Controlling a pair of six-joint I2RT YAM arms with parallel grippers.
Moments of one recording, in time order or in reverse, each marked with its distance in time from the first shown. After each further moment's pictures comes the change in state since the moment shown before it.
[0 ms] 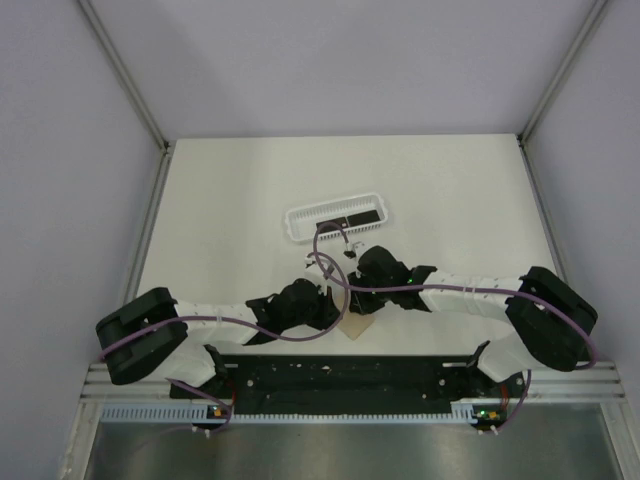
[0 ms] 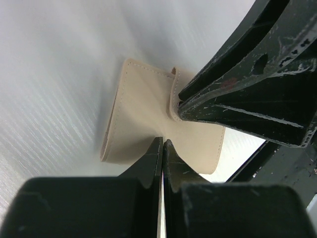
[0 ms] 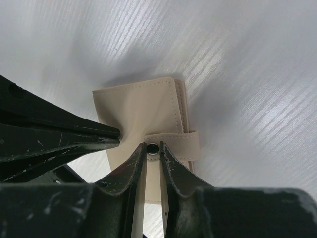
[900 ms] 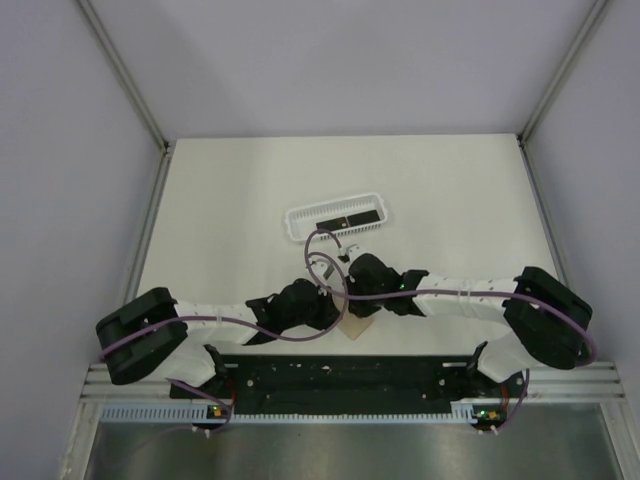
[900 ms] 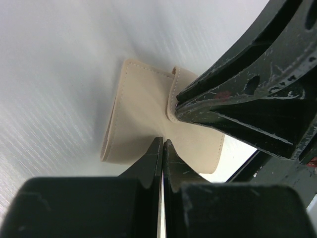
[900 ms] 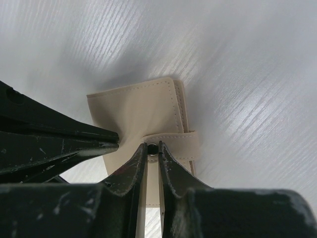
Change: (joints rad) left arm 0.000 0.000 0.000 -0.003 0.000 0.000; right arm 0.092 0.037 0.043 -0.058 0.157 0.018
